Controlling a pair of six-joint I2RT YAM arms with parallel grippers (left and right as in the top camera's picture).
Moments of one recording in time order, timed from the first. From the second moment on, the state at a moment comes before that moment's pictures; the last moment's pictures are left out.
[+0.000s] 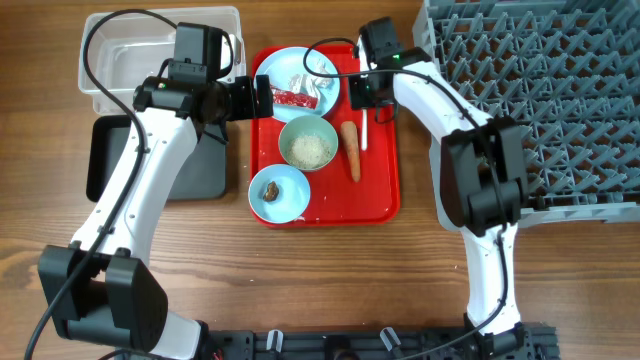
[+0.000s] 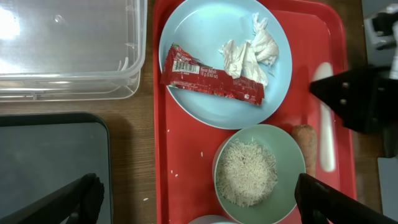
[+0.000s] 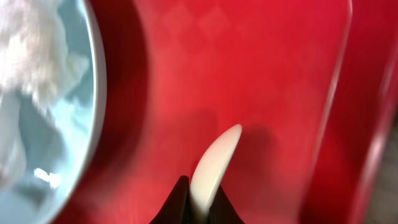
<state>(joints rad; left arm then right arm) -0.18 1.68 1.43 -0.76 0.13 -0.25 0.33 2.33 1.83 -0.70 -0.08 0.15</state>
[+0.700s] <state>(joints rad) -0.18 1.68 1.43 -0.76 0.12 -0.25 -0.27 1.87 1.72 -1.25 0.20 0.73</state>
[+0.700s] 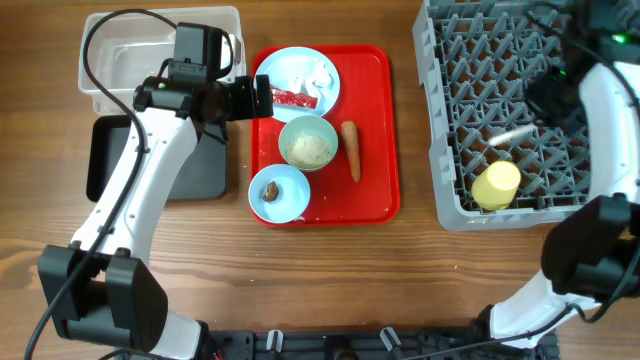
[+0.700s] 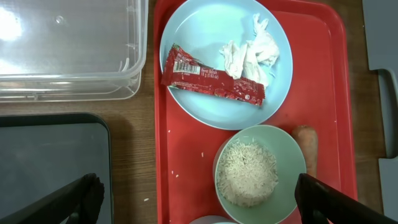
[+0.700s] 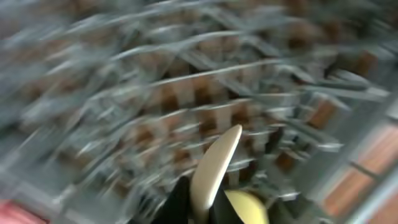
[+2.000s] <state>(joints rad) -0.18 1.68 1.43 -0.76 0.12 -0.25 -0.26 1.43 1.47 -0.83 -0.26 0.31</state>
